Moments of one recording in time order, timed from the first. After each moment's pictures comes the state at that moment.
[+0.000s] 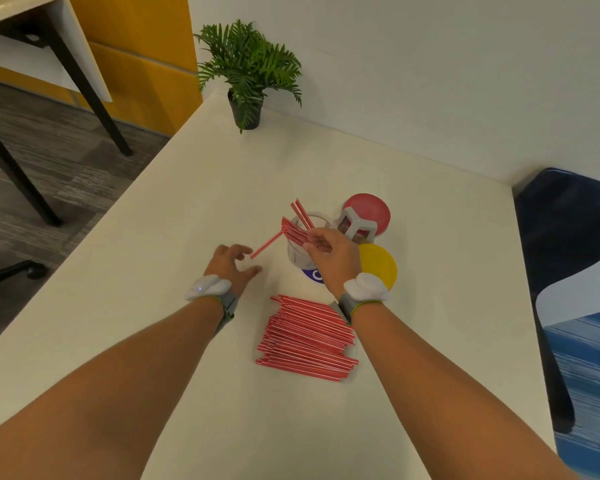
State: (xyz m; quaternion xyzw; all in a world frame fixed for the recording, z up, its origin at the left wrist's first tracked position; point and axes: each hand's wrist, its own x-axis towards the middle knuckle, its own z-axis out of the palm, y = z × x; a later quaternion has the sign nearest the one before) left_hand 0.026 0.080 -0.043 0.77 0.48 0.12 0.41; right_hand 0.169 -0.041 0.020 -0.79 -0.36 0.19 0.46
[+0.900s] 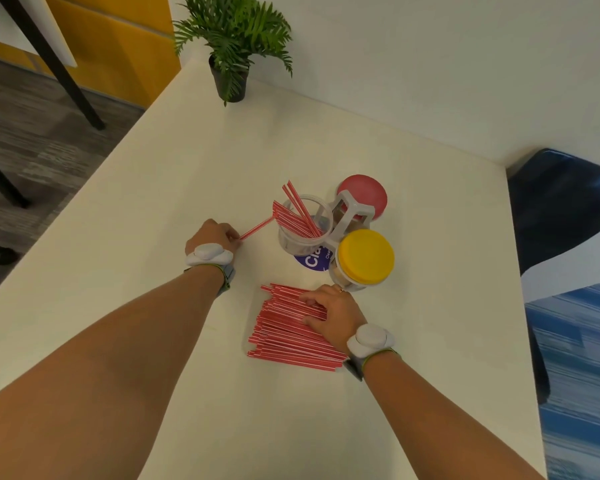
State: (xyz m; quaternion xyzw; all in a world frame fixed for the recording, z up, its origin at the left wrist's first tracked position) left_hand 0.053 0.121 -0.057 0.80 0.50 0.01 0.32; right_hand 0.154 -0.114 -0.034 -0.82 -0.48 0.27 0.18
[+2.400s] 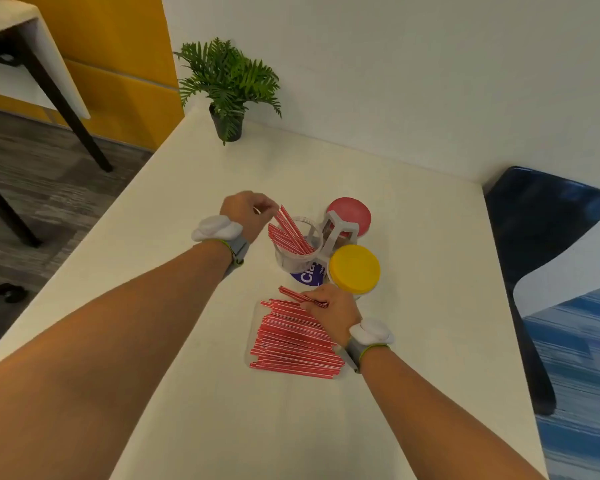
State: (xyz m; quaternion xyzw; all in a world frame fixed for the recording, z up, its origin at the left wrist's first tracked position) left_hand 0.092 0.107 0.047 0.82 0.35 0.22 0.38; right_hand 0.145 -0.105 0.005 -0.82 -0.35 0.28 0.35
